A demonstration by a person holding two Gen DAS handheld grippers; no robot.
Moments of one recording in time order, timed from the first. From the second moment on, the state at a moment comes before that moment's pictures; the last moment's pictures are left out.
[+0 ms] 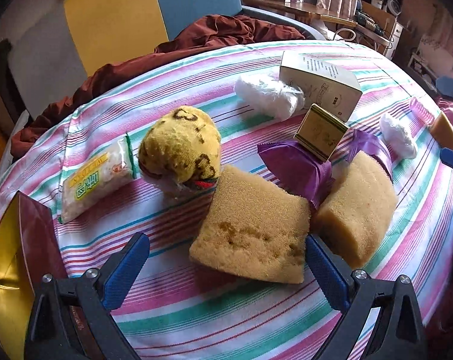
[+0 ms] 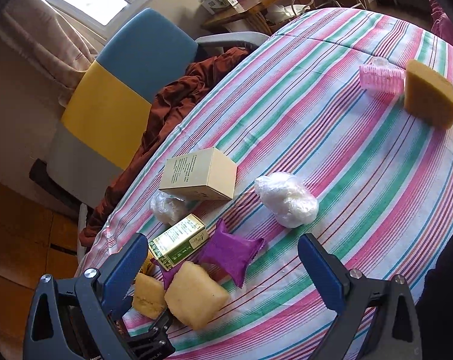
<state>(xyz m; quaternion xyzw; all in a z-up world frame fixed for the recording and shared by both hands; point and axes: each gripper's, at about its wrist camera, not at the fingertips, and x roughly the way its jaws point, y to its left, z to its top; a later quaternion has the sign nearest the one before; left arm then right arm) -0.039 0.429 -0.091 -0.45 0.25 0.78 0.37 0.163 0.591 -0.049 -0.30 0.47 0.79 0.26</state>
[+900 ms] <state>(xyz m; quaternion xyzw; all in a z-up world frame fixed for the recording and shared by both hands) 0.019 0.370 -0.109 -0.37 0.18 0.83 0.38 0.181 0.606 -0.060 -0.31 0.47 0.74 0.35</state>
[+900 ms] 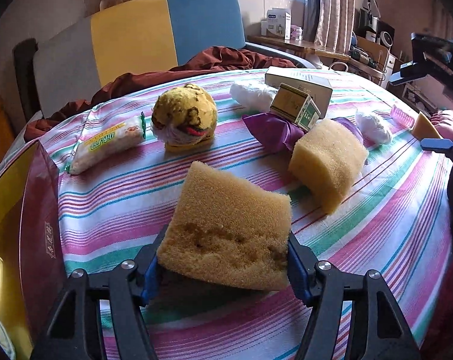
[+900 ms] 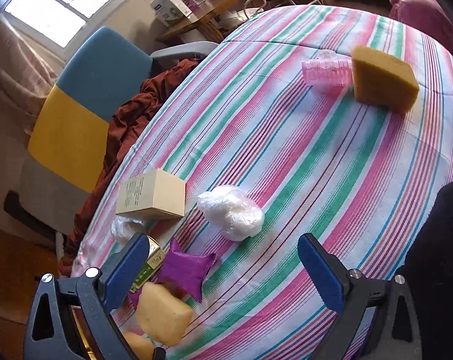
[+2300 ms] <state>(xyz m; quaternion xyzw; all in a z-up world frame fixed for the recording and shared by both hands) 0.021 0.367 -0.111 -0.37 0.17 0.83 0.38 0.086 0.616 -0.106 -0.53 0.24 0.72 0.37</state>
